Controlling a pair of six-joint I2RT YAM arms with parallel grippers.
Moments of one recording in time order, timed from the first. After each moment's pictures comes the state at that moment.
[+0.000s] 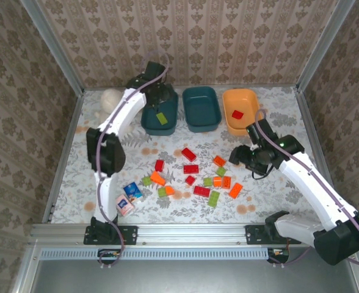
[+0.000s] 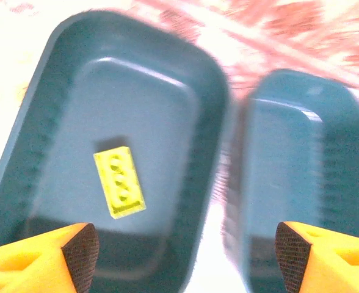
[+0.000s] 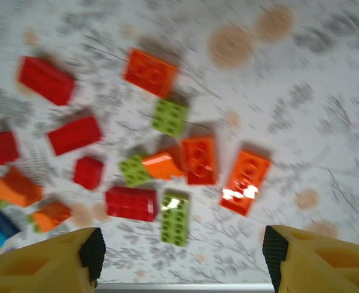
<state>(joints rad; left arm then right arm) -0.47 2.06 2.06 -0.85 -0.05 -0.65 0.36 1.11 1.04 -1.16 -0.09 0.79</state>
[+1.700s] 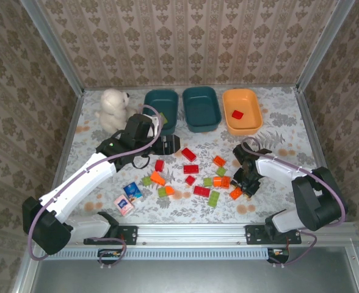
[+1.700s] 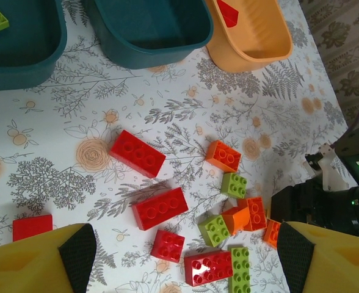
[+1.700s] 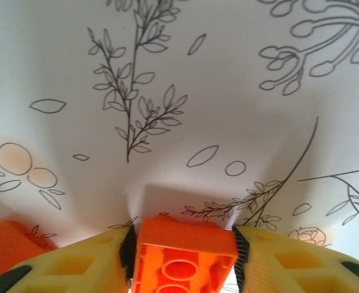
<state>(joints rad) -0.69 1.20 1.07 -0.57 0.19 -0.54 0.36 1.43 0.69 -0.83 -0.10 1.12</state>
